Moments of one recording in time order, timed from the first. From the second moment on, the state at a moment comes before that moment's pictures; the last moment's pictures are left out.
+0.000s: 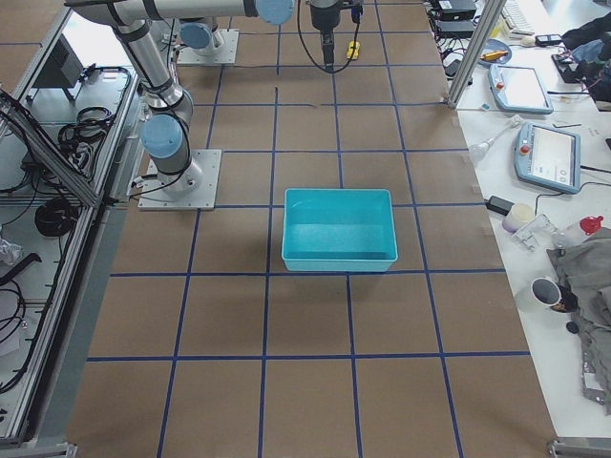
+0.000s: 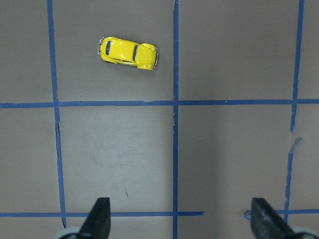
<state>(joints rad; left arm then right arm) -1.53 -1.57 -1.57 -1.56 1.56 0.04 1.60 -1.64 1.61 -1.68 -1.52 0.02</state>
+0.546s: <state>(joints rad) -1.53 -1.57 -1.57 -1.55 1.56 0.05 1.60 -1.64 1.61 -1.68 -1.52 0.02</state>
